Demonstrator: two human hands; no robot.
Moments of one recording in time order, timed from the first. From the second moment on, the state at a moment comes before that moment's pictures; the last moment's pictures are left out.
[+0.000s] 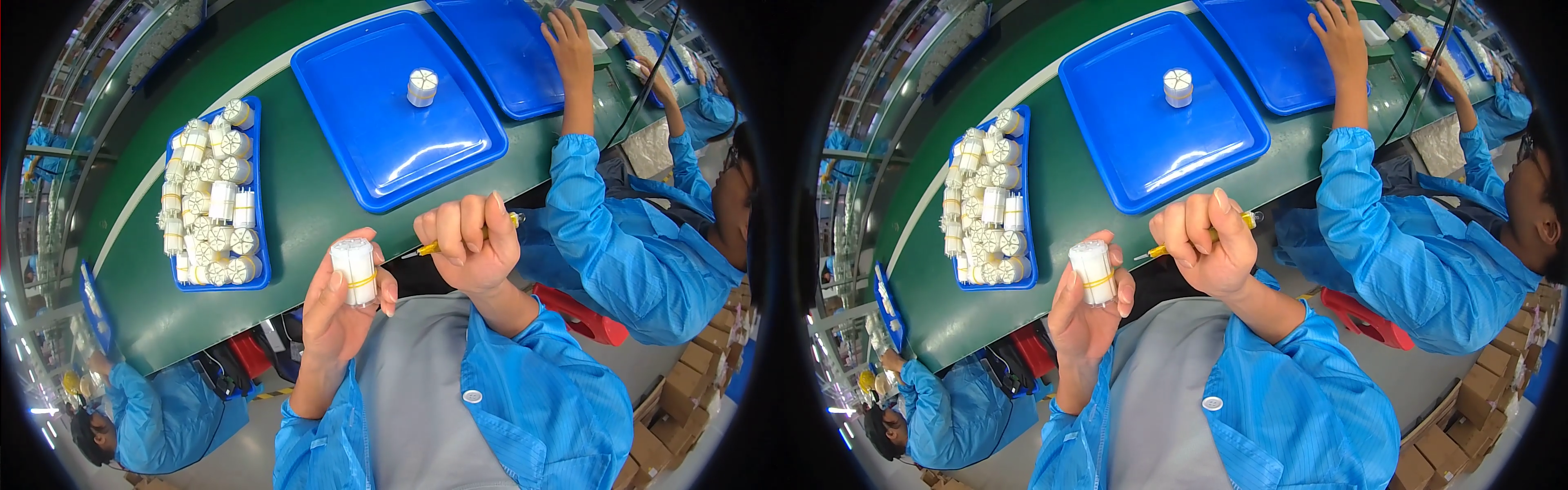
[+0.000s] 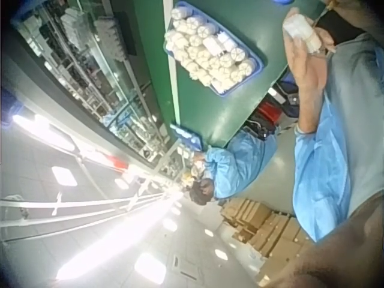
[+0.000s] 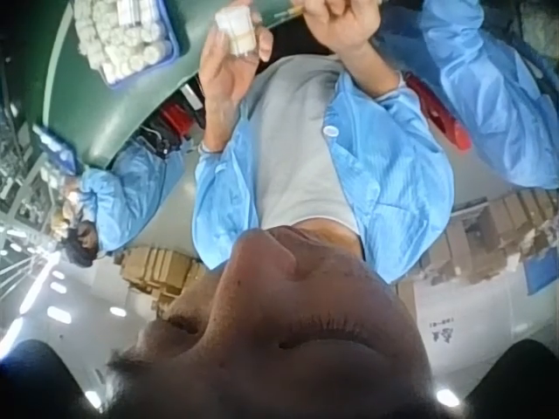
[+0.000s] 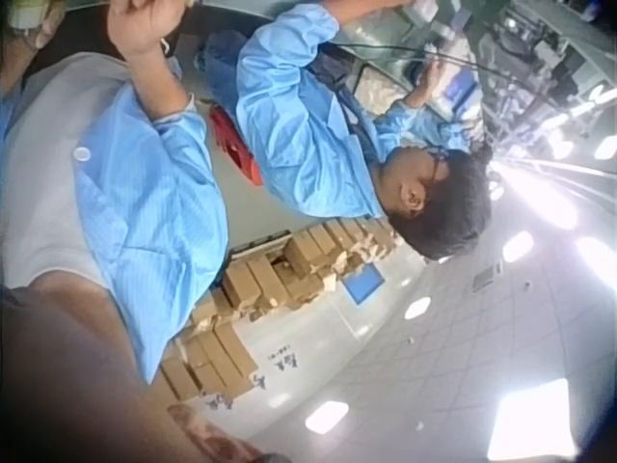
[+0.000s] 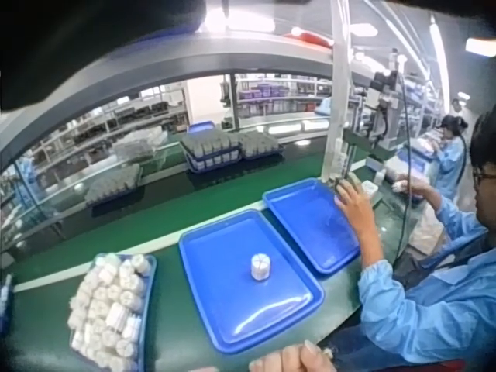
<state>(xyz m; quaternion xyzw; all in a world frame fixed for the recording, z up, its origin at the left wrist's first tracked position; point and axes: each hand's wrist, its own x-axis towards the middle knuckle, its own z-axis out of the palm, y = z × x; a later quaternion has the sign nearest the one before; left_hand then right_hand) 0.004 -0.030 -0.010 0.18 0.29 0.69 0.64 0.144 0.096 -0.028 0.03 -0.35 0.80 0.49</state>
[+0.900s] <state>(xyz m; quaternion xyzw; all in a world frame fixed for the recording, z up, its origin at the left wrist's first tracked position) -0.214 -0.036 -0.012 0.36 0.83 0.39 -0.15 0.110 0.095 -0.097 -0.13 -0.47 0.75 0.45</state>
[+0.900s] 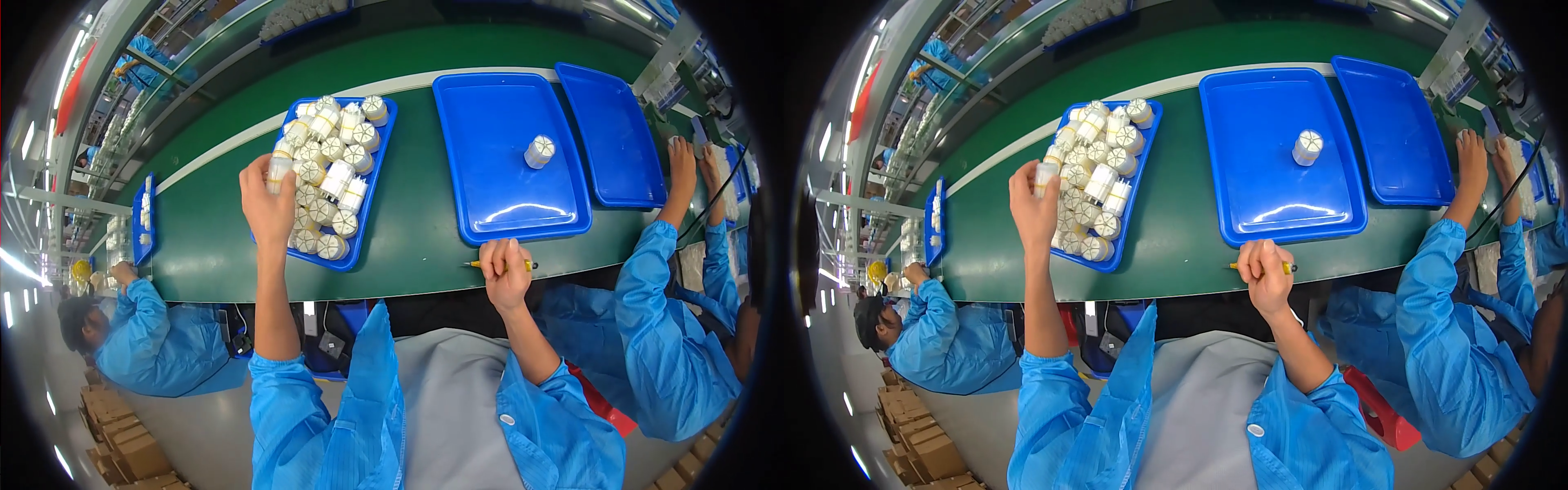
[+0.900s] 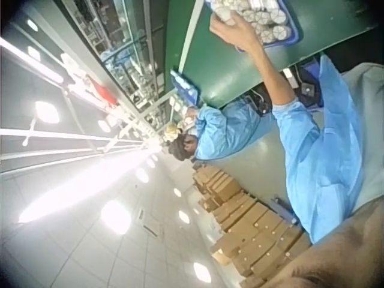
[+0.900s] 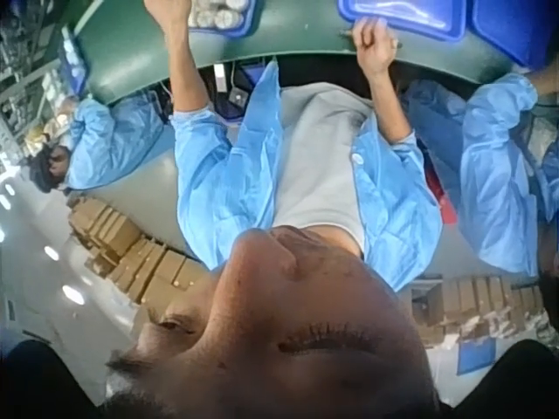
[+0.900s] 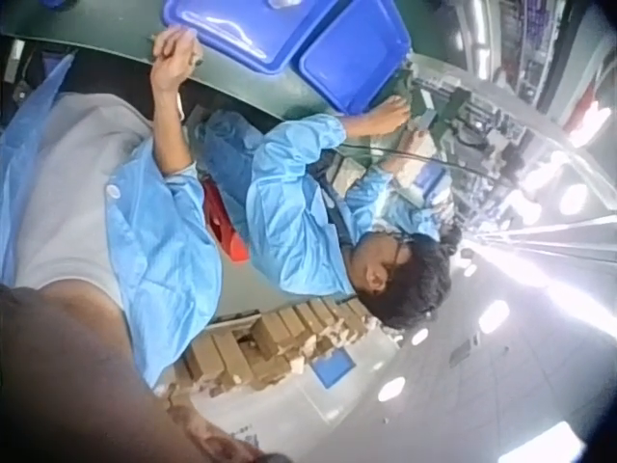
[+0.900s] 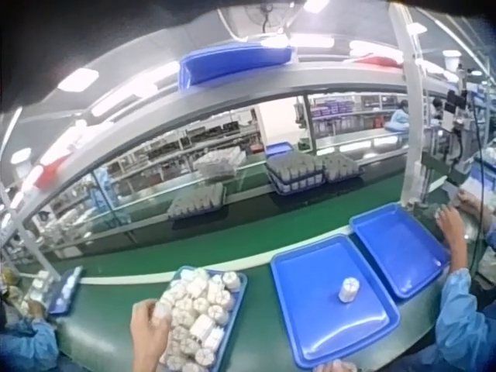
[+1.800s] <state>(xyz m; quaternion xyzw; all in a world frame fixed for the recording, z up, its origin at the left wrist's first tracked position) -0.002 0.191 -0.032 0.66 0.65 0.37 0.08 0.116 0.090 -0.100 -0.13 -0.52 0.70 0.46</state>
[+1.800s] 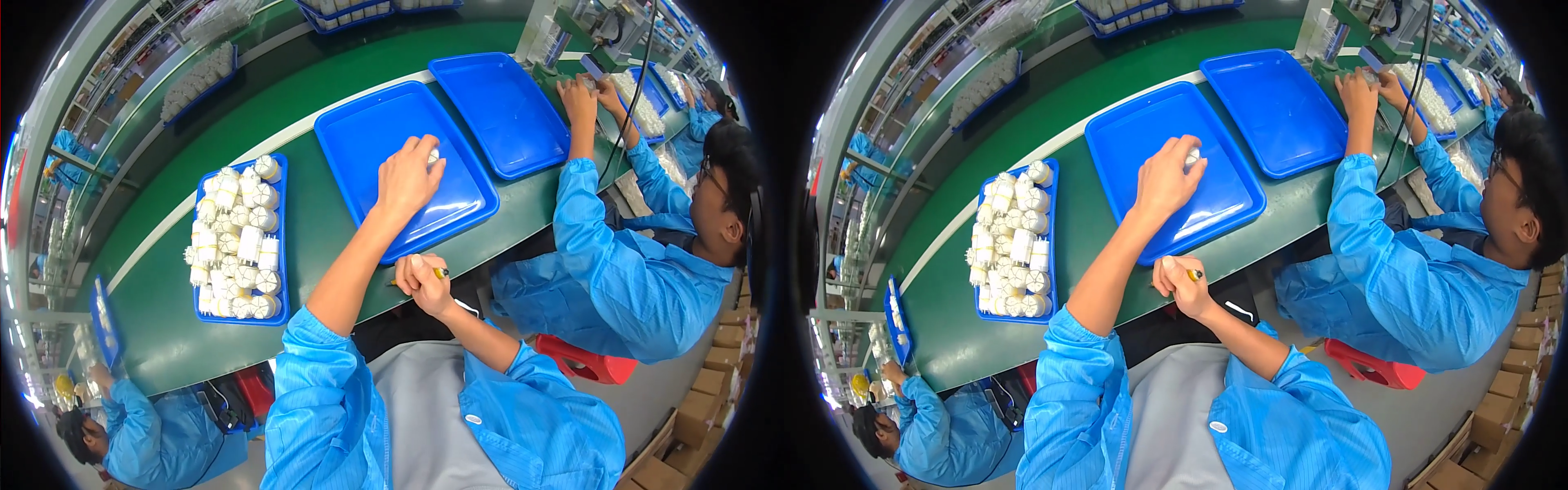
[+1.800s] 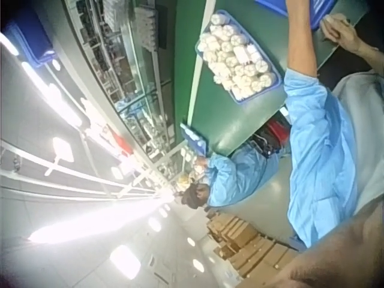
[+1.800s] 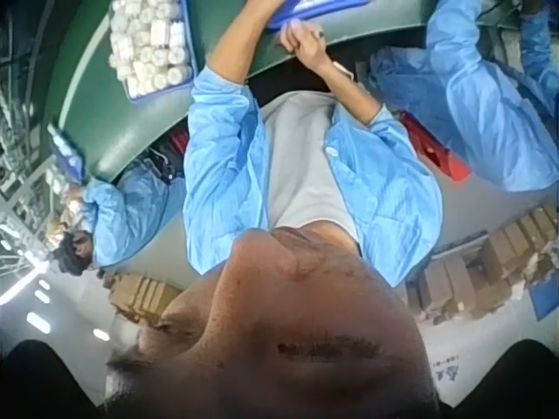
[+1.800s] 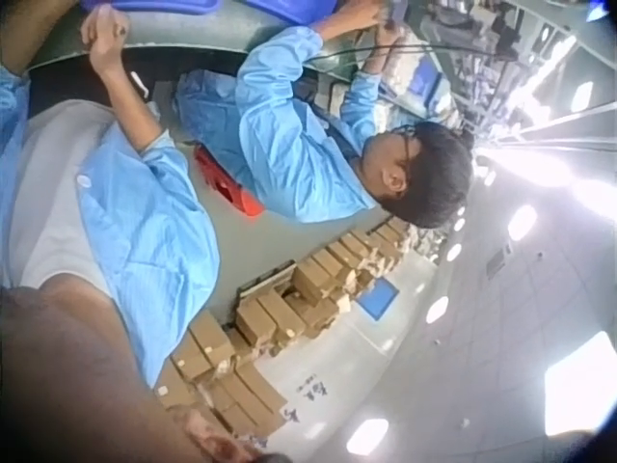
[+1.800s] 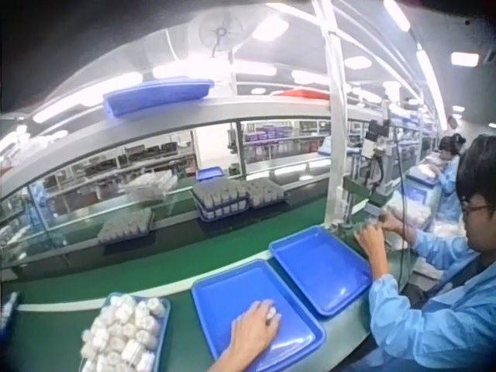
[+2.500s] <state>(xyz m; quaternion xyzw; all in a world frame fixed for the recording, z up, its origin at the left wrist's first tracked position) -0.089 0.046 -0.055 0.47 0.78 0.40 0.09 0.113 0.094 -0.103 -0.11 -0.52 0.70 0.47</state>
